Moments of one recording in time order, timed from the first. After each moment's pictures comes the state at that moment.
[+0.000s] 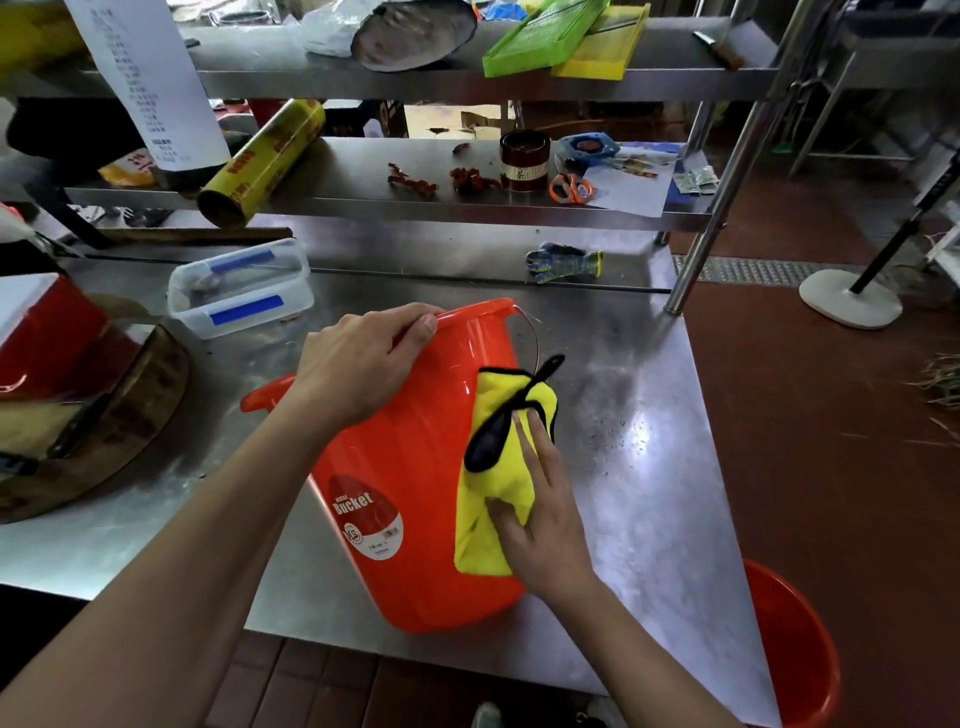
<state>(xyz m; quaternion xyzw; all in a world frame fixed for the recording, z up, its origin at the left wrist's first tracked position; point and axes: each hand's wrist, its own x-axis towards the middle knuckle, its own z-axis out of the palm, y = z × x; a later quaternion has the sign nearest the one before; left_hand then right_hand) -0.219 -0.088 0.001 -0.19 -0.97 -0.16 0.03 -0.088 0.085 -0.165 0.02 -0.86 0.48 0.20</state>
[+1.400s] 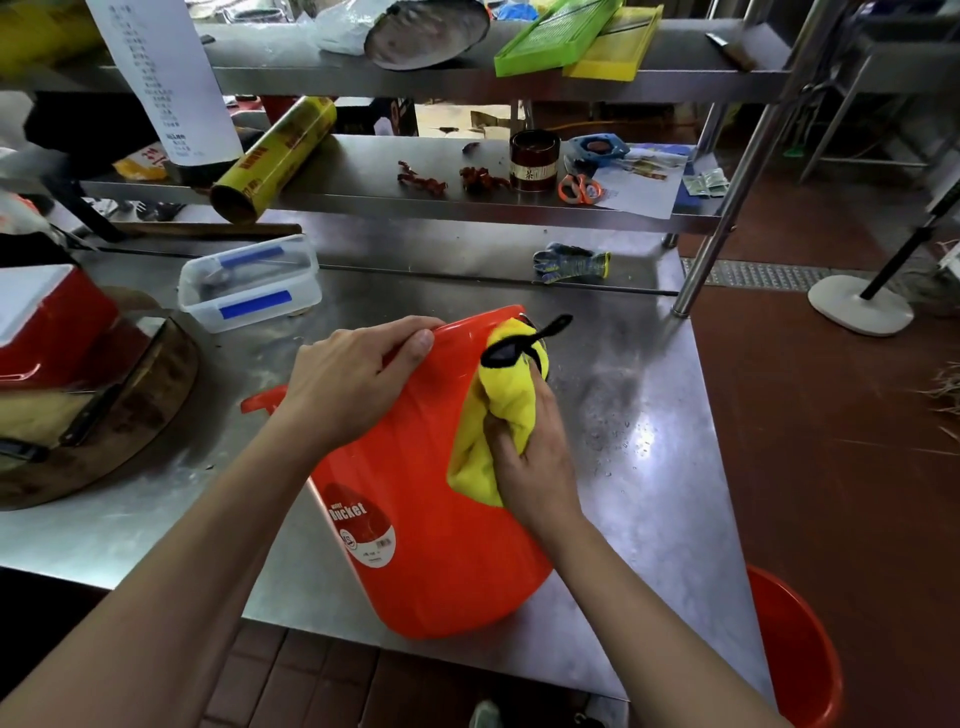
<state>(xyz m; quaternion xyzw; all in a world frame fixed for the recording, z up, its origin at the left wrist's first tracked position) -0.200 -0.104 -0.006 -0.20 -0.96 -0.17 0.06 -0.138 0.079 -0.138 -0.03 -0.81 0.54 0.20</state>
